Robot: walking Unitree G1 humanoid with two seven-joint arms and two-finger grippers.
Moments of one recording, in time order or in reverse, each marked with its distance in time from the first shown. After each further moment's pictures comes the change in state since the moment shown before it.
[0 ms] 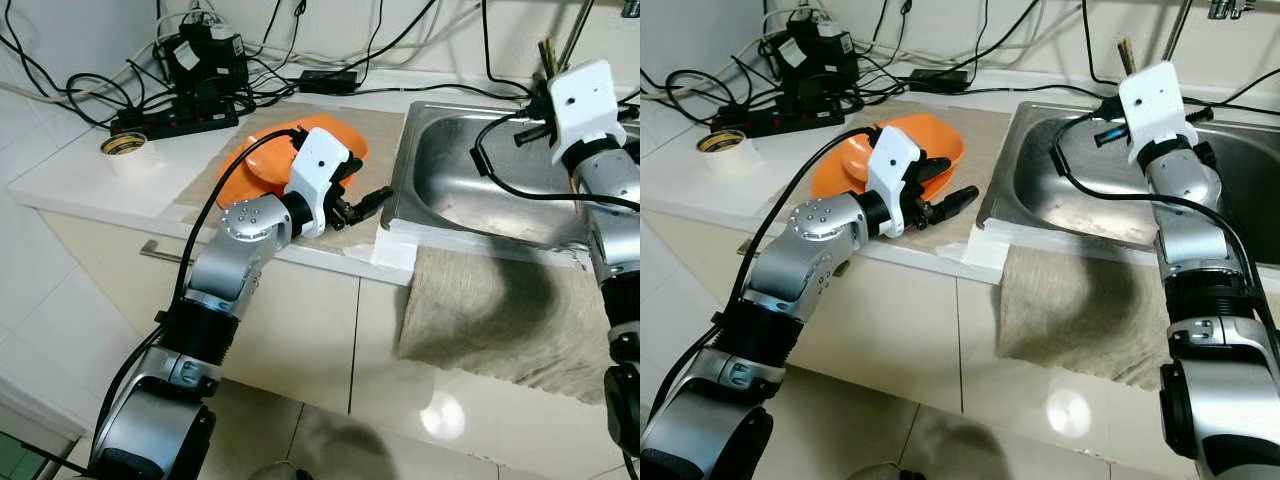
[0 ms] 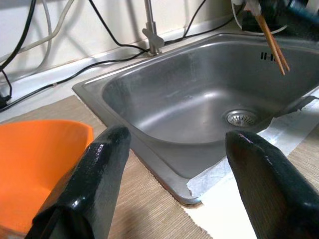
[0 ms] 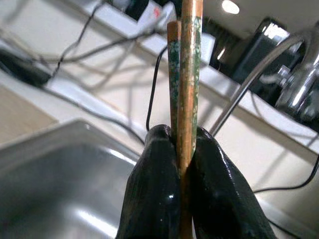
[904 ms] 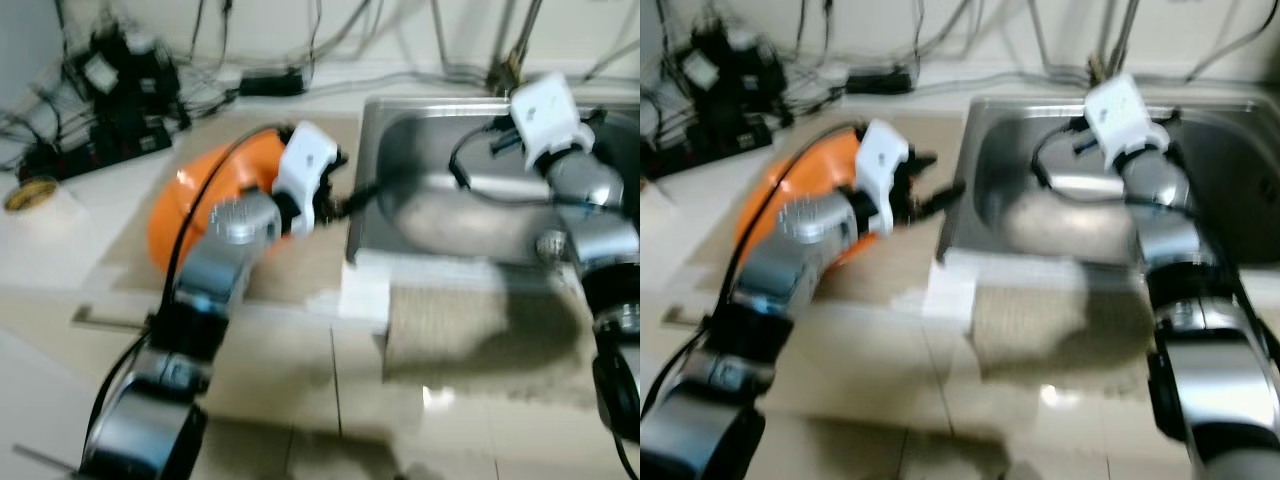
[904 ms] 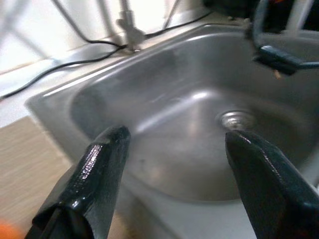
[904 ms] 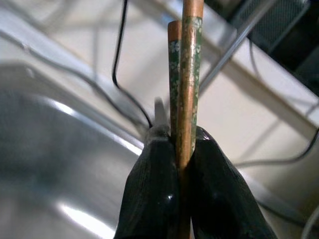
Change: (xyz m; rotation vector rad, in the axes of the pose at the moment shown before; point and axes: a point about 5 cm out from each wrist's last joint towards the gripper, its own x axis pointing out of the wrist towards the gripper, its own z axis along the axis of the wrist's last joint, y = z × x) left arm 0.005 -0.005 0.005 0.015 -0.010 -0.007; right arm 0.006 0.008 -0.008 -0.090 0.009 0.023
